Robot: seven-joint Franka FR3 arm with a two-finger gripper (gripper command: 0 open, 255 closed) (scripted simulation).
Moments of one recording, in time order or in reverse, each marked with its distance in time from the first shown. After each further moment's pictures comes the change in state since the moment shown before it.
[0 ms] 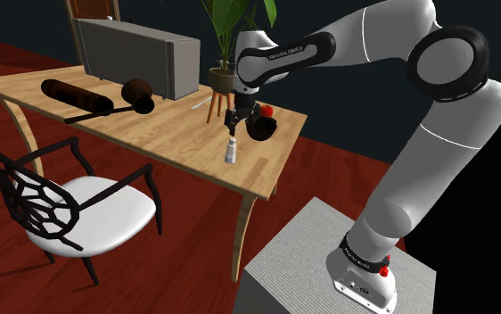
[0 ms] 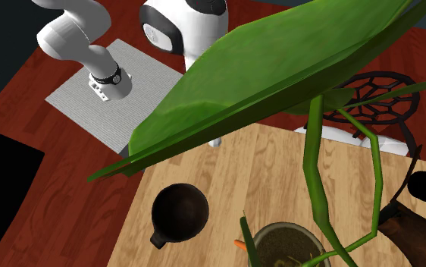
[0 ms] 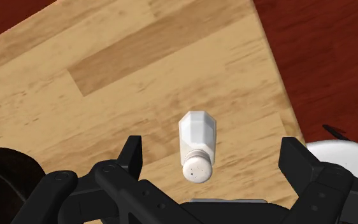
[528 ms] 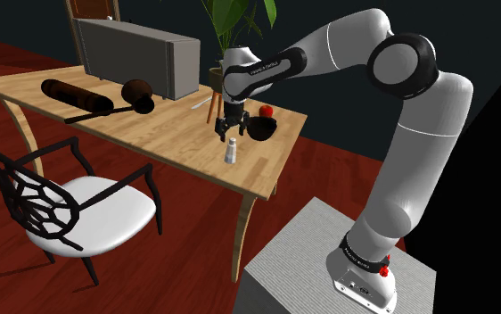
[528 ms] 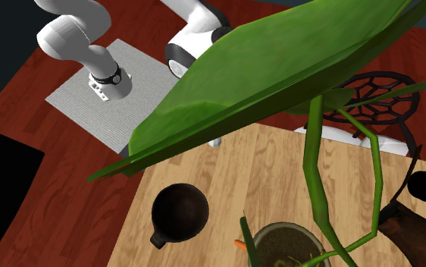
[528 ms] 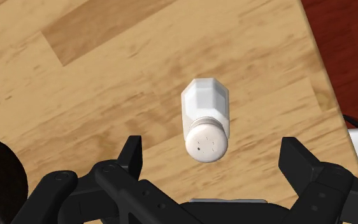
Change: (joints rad) arm -0.001 0.208 -0.008 0.123 -0.048 0.076 0.052
